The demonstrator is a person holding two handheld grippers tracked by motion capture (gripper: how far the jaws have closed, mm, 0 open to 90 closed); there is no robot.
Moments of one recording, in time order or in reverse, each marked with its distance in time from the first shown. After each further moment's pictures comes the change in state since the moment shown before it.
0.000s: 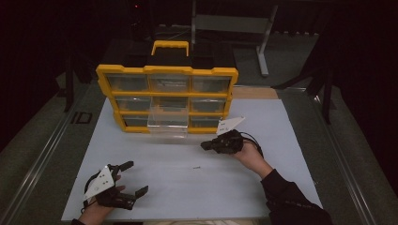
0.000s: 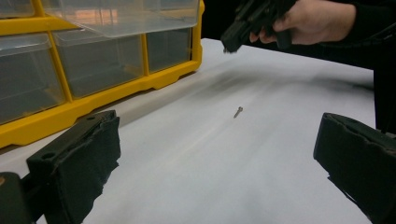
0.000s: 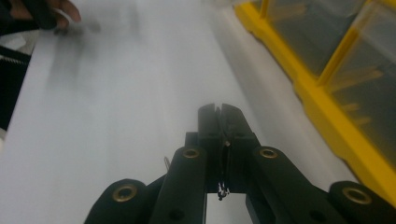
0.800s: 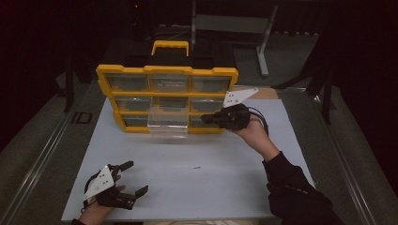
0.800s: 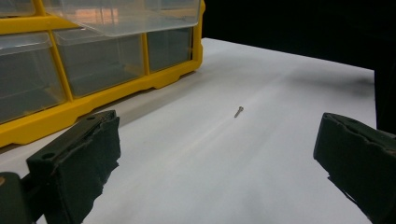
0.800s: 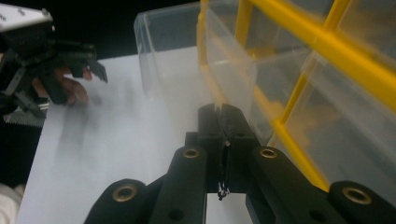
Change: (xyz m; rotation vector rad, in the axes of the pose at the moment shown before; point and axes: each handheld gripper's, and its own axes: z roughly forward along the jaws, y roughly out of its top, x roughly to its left) left arm 0.000 0.000 0.000 0.002 0.002 0.001; right arm -0.008 0.079 -0.055 -0.142 -0.057 -0.048
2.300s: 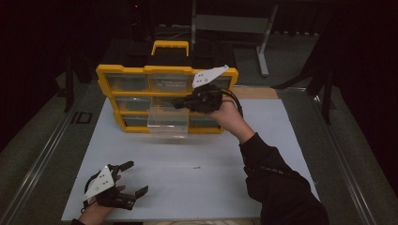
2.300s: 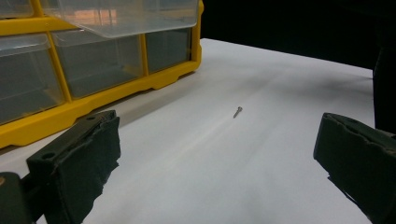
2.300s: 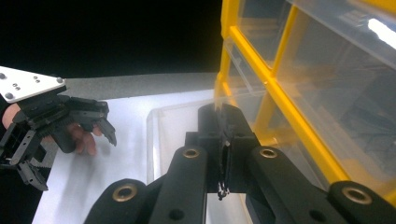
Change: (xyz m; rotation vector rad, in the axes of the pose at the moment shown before) left arm 0.000 0.000 -0.001 -0.004 -0.005 -0.002; right arm 0.003 0.079 0.050 -0.041 0.086 -0.062
